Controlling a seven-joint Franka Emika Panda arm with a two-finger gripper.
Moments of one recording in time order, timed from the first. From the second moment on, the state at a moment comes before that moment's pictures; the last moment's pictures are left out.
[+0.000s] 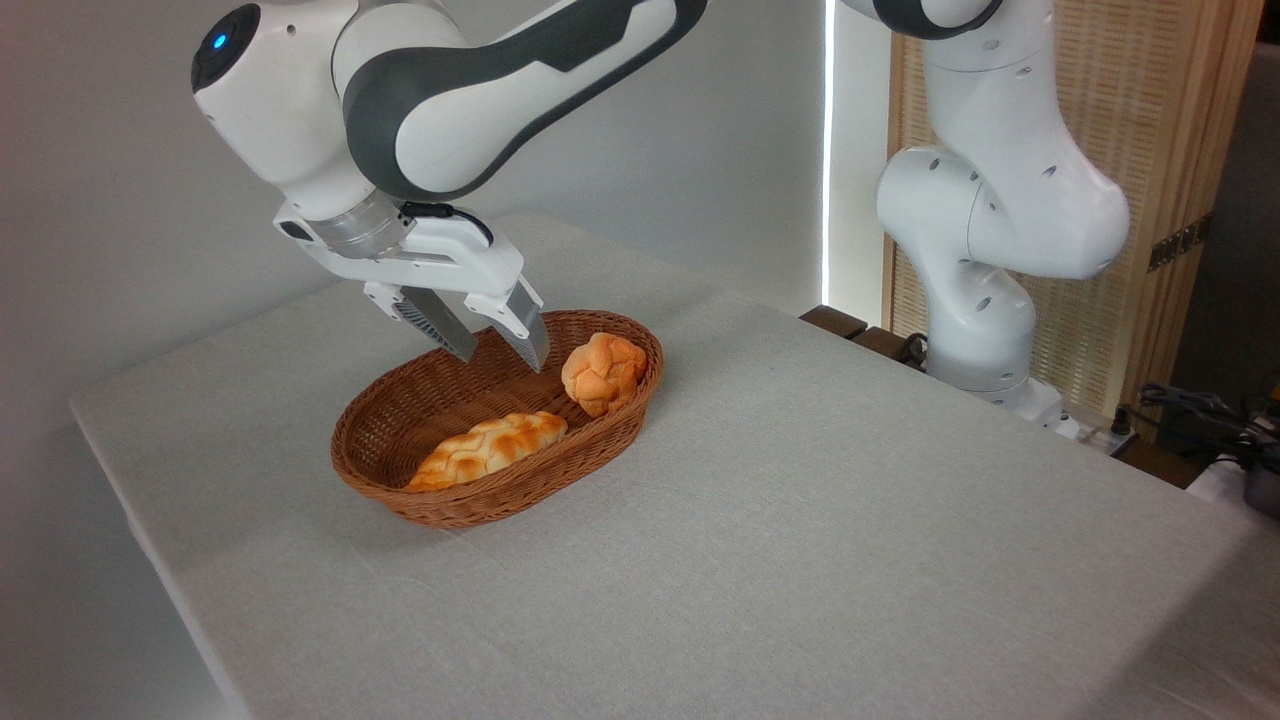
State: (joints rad) arm 0.14 0.28 -0.50 -1.57 -0.14 1.46 0.03
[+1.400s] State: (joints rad) arm -0.03 0.01 -0.04 -1.60 -0.04 1.58 0.71
